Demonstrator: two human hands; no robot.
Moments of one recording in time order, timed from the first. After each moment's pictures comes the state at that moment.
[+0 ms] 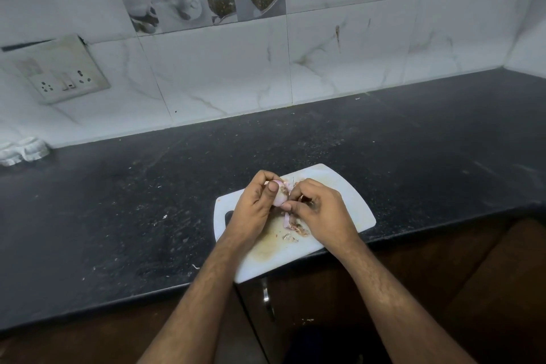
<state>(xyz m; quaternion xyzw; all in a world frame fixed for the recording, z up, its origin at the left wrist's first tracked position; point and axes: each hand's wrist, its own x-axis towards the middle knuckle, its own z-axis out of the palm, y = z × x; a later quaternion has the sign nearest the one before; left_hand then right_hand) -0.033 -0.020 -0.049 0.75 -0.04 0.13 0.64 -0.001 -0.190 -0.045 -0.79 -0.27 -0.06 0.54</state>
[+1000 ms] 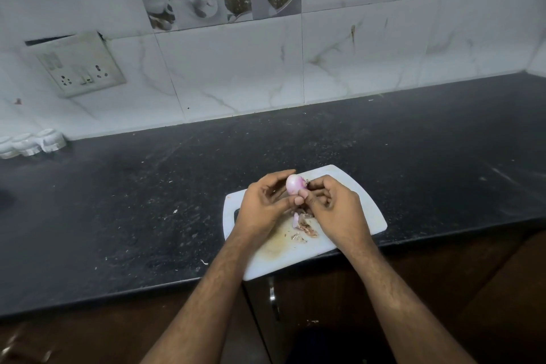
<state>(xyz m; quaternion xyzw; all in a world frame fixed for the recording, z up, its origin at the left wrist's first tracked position) -0.027 -0.020 -0.053 0.71 -0.03 0.16 0.69 0.001 -0.191 -0.045 -0.79 -0.17 -0.05 0.58</state>
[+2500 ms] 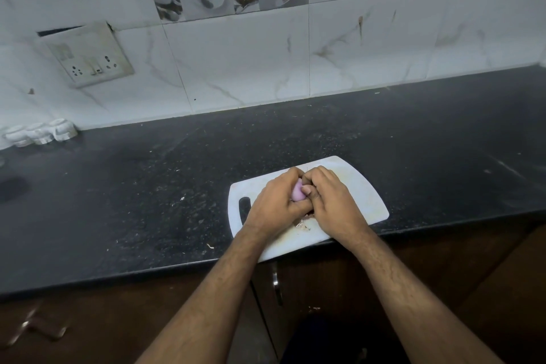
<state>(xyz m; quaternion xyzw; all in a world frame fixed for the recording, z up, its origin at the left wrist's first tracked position) -0.039 -0.036 -0.047 0.90 -0.04 0.16 0.41 0.002 -0.188 -0.050 -0.83 -0.36 -0.11 0.41</state>
